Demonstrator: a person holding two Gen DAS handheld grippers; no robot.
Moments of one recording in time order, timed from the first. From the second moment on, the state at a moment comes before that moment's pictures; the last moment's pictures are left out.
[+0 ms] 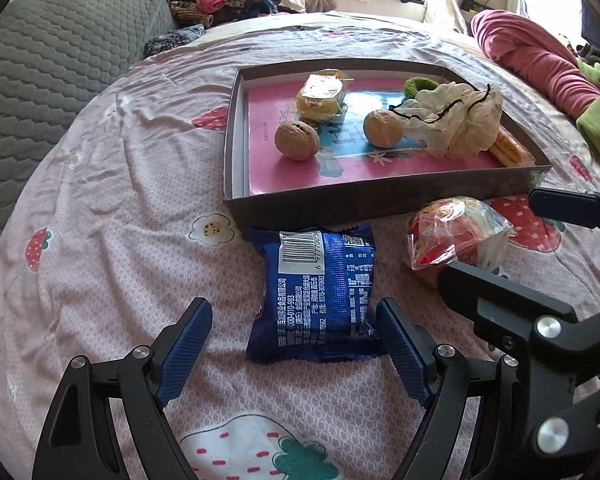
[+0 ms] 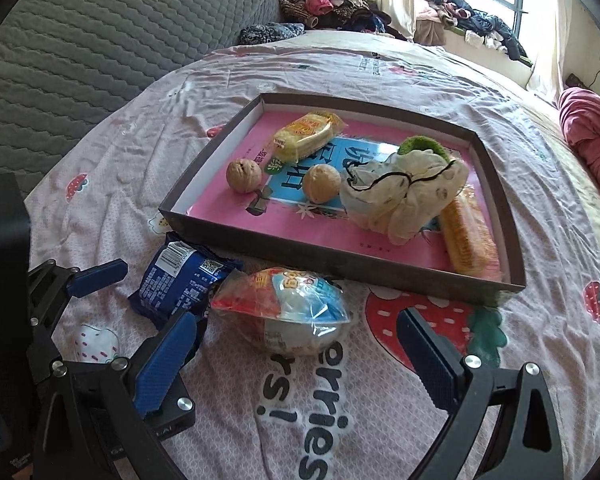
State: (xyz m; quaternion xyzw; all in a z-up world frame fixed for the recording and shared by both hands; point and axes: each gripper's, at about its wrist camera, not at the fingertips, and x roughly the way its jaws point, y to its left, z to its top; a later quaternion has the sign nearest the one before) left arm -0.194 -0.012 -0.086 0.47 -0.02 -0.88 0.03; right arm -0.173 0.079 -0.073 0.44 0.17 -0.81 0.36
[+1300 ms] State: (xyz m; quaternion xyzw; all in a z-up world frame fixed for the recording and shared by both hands) left arm -0.213 -0.027 -0.096 0.45 0.02 -0.89 0.01; right arm -0.192 0.070 -0.091 0.45 0.11 -0.80 0.39
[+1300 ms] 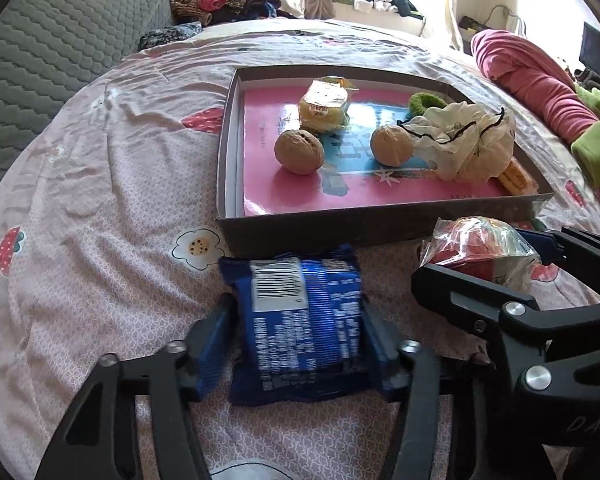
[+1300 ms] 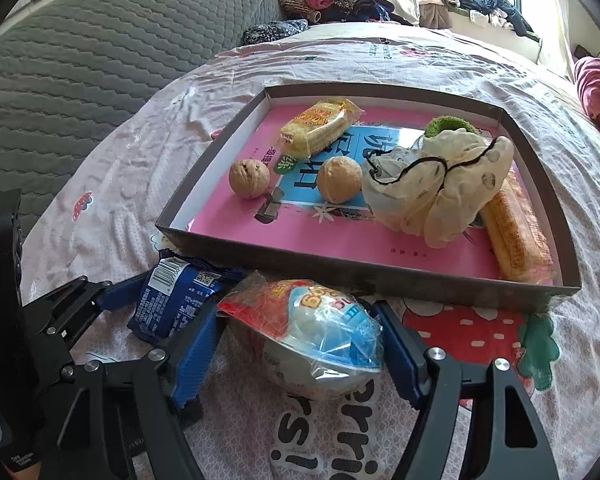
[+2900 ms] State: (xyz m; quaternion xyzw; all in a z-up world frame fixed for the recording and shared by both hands) left arm -0.164 0.011 -0.042 0.44 0.00 -0.90 0.01; right arm -0.158 0.154 -0.044 0.44 0.10 -0.82 0.36
